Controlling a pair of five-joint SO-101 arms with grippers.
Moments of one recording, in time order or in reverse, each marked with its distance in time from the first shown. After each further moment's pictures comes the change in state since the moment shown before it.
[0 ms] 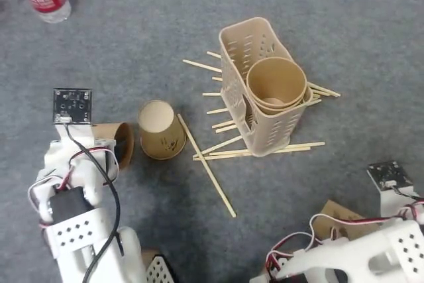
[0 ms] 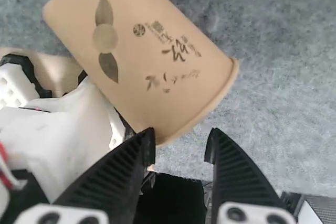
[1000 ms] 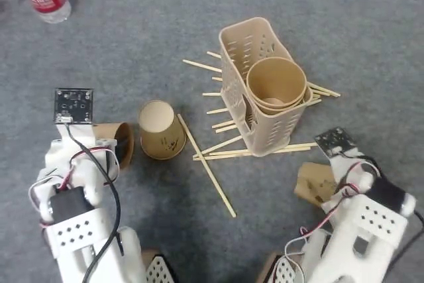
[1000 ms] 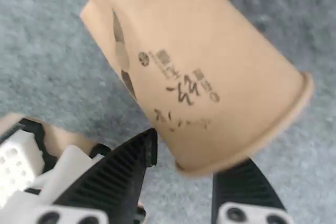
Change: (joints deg) left arm 0.4 0.0 0.0 0.0 0.0; right arm -41.9 0.0 7.4 -10.9 -29.2
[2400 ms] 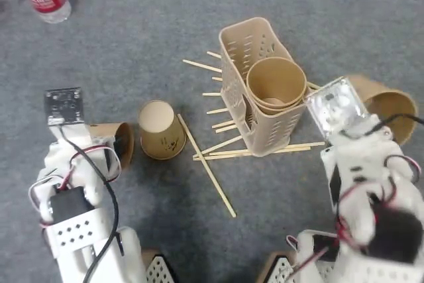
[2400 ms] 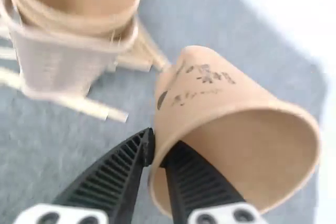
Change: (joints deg) left arm 0.0 0.0 0.0 0.0 8.8; right arm -20.4 -5.2 -44.3 1.1 -11.7
